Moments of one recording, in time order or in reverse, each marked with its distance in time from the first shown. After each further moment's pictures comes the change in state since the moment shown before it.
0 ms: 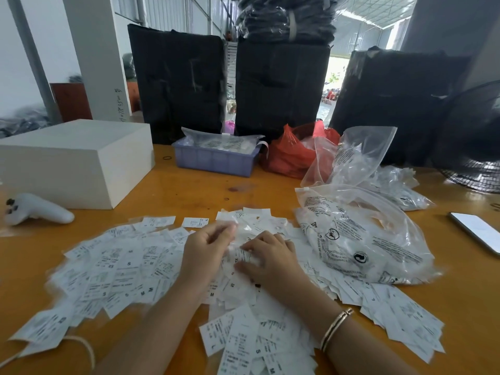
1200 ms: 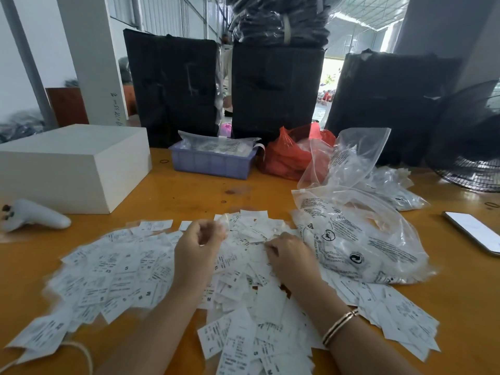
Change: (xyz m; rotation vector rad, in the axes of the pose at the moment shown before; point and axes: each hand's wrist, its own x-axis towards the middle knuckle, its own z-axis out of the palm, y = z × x) left_hand -0.001 0.004 -0.001 0.089 0.142 0.090; right_hand 0.001 0.021 -0.014 -0.150 0.087 0.204
